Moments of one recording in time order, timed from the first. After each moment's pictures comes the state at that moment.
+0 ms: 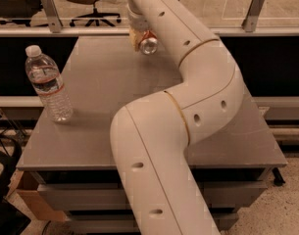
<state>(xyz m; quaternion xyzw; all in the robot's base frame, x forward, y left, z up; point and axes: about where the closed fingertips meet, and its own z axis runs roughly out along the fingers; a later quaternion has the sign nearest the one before) 0.814 -0.014 0.888 -0.18 0.97 -0.06 0.18</state>
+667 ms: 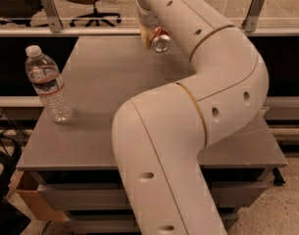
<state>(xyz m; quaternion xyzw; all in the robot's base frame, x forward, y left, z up) 0.791 -0.052 0.908 -0.15 0.97 -0.10 0.18</state>
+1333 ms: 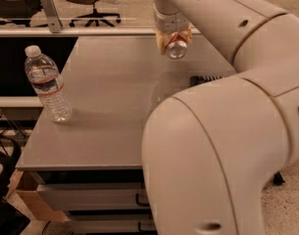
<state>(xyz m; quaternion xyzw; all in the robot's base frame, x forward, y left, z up) 0.744 -0.094 0.914 -0.10 0.97 -0.10 0.18</state>
